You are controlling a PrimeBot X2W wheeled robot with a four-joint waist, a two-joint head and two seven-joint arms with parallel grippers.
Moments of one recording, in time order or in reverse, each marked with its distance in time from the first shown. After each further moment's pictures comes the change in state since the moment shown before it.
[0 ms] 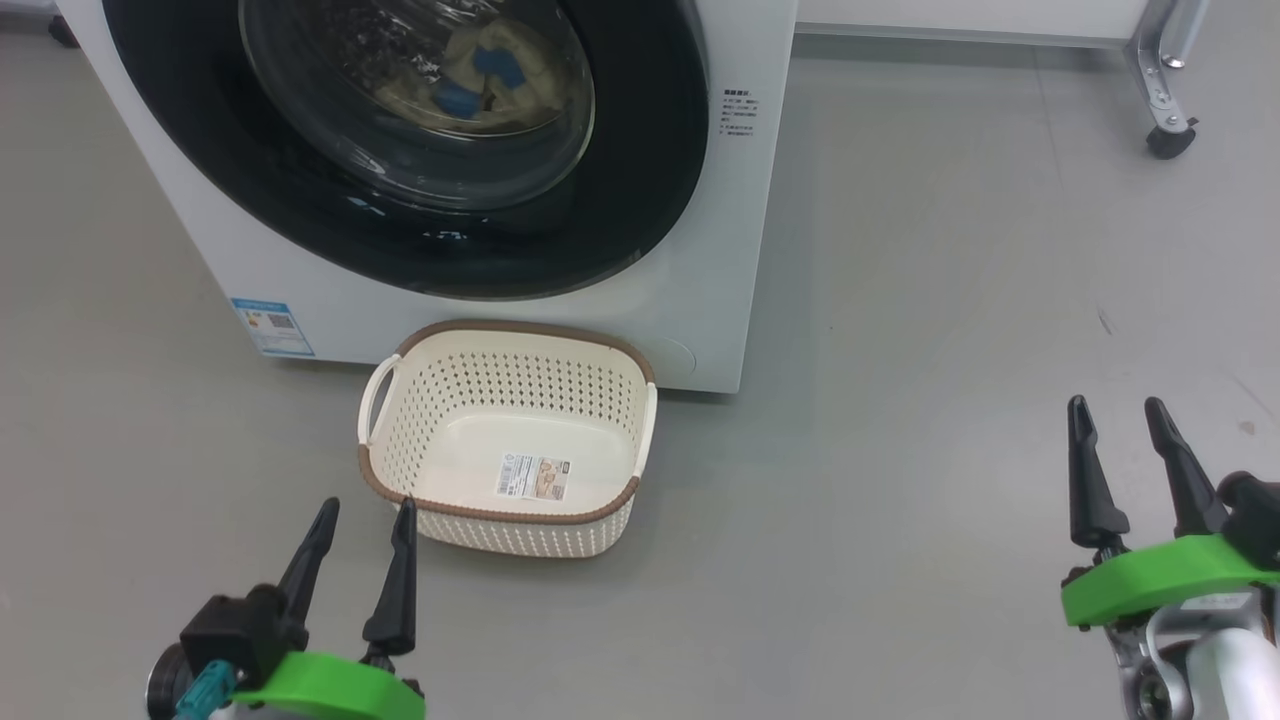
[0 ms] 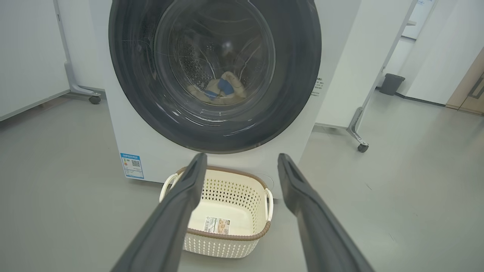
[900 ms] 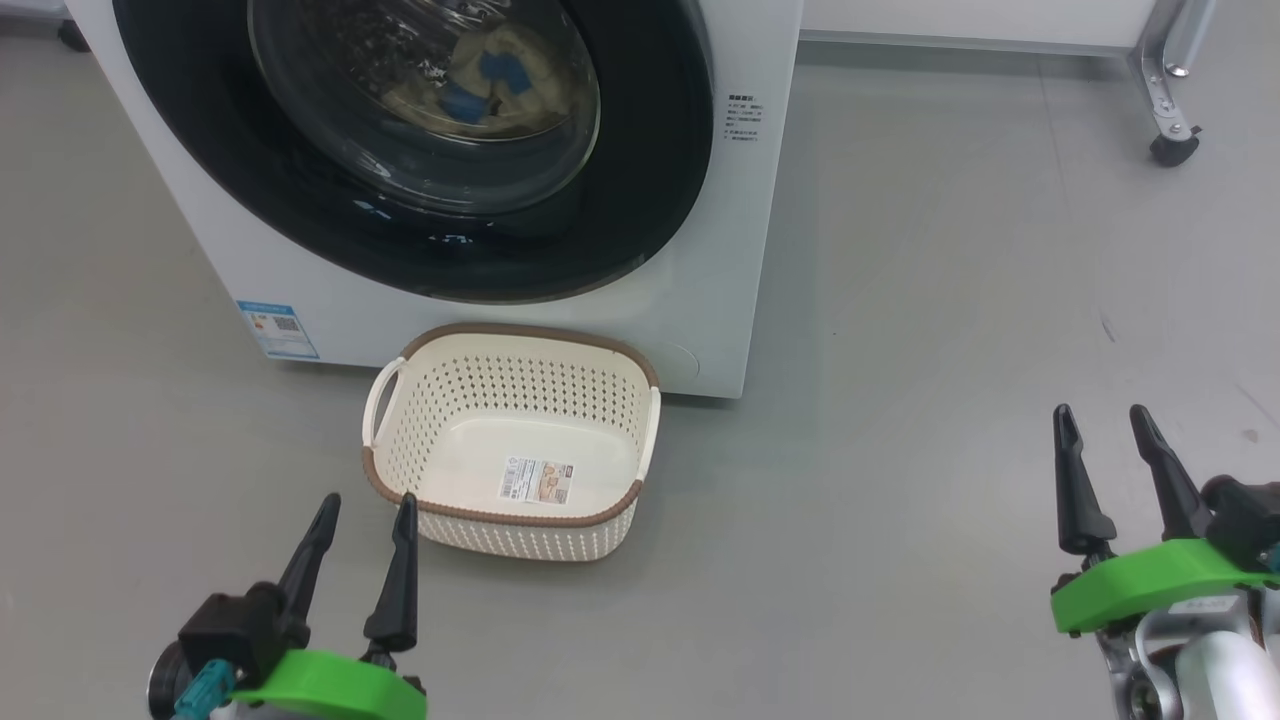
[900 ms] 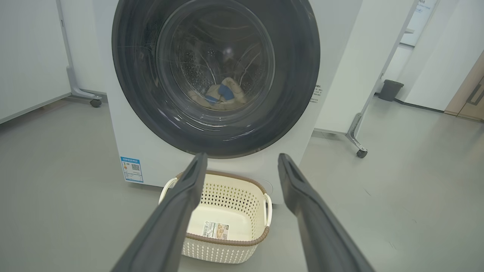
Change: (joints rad) left arm 0.000 -0.003 0.002 -0.015 -0.002 0.000 0.000; right arm 0.000 0.000 0.016 0.018 -0.010 0.000 0.003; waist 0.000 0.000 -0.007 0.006
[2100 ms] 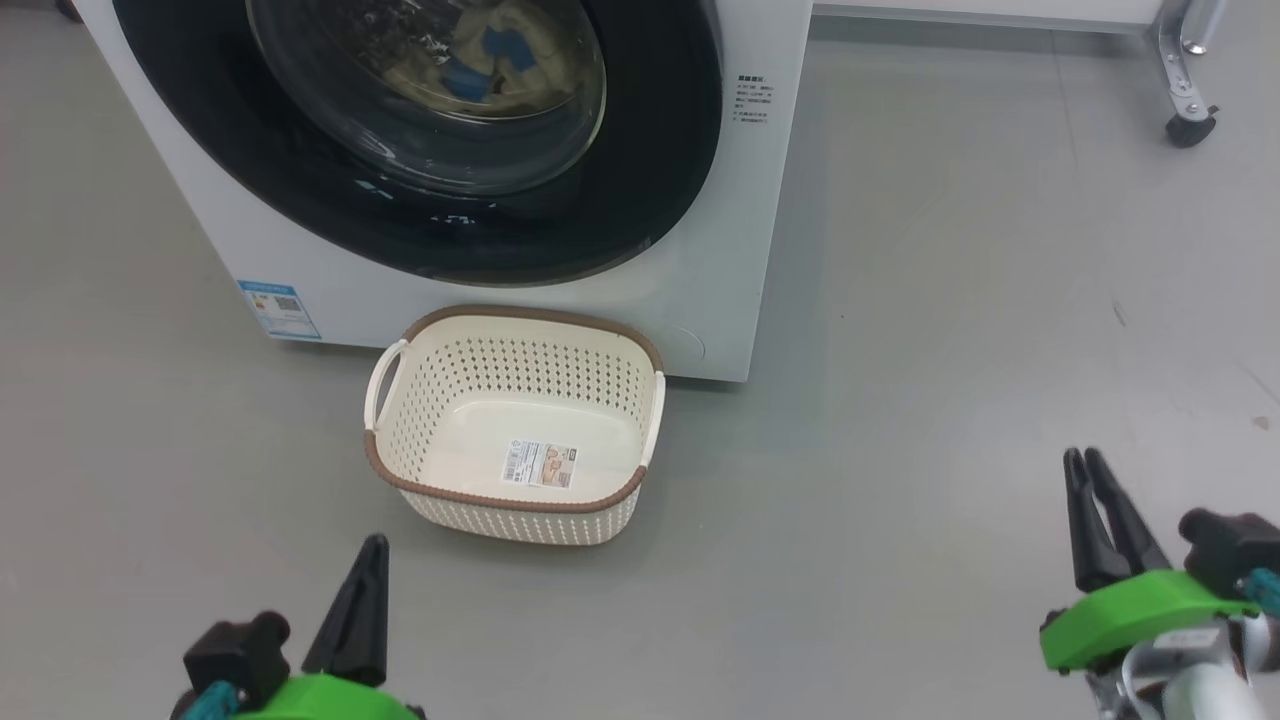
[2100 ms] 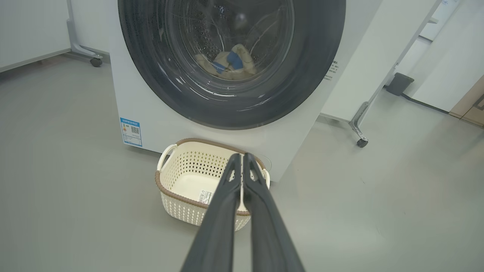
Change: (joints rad) left arm 0.012 0.003 -0.022 0.044 -0.106 0.001 0.006; right arm 0.013 0.004 0.005 0.053 0.000 0.000 0.000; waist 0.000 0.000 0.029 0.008
